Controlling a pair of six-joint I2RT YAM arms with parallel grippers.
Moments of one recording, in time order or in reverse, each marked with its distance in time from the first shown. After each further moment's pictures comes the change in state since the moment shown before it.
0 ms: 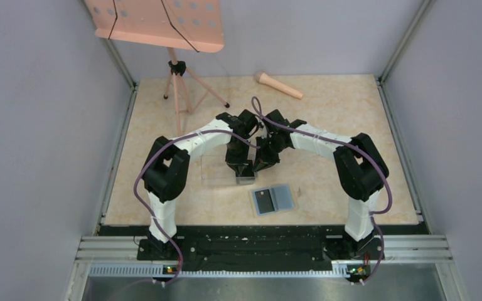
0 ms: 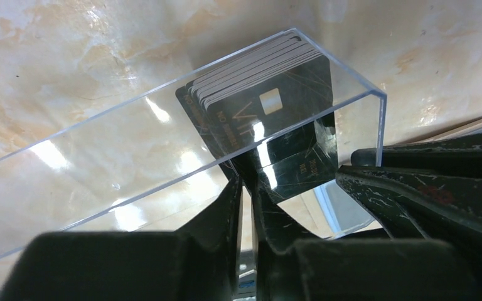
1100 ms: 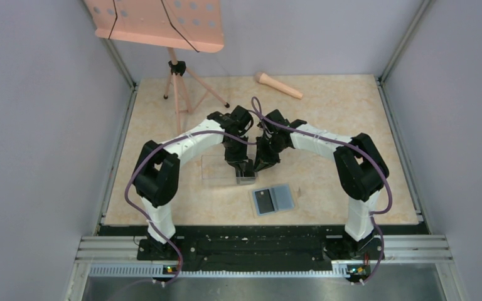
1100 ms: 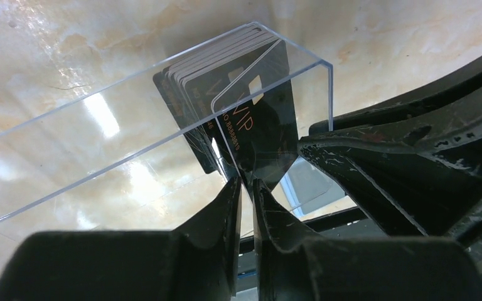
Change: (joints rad) left arm 0.027 -0.090 -0.048 0.071 0.101 -0.061; right arm 0.000 -0.001 0.000 -0.005 0.005 -0.007
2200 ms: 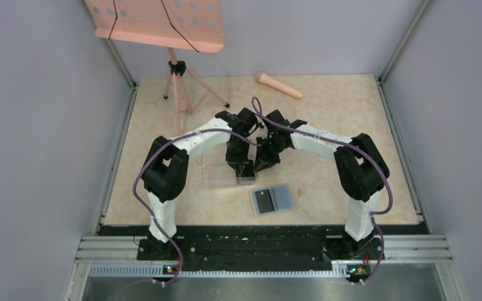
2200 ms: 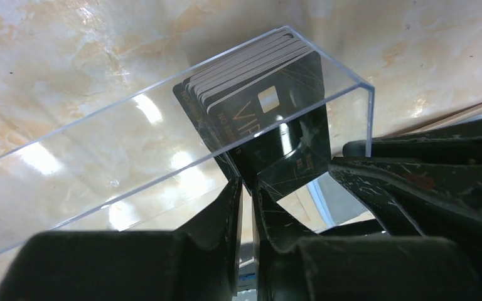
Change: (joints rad) left arm -0.019 0.089 0.058 -0.079 -0.072 0.060; right arm 0.000 -0.005 -0.006 0.002 -0.002 0.001
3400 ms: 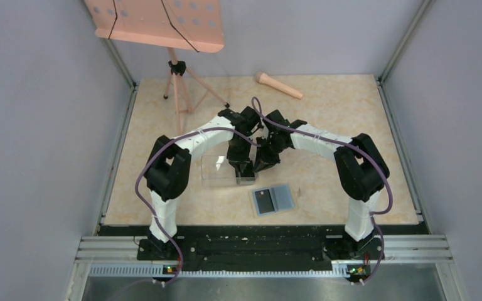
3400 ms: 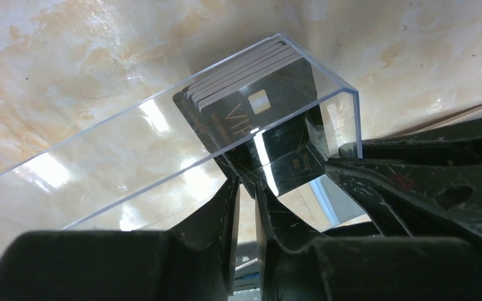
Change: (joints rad) left arm -0.014 0.023 0.067 -0.056 -0.030 0.026; right arm 0.000 0.000 0.000 0.000 -0.003 0.000
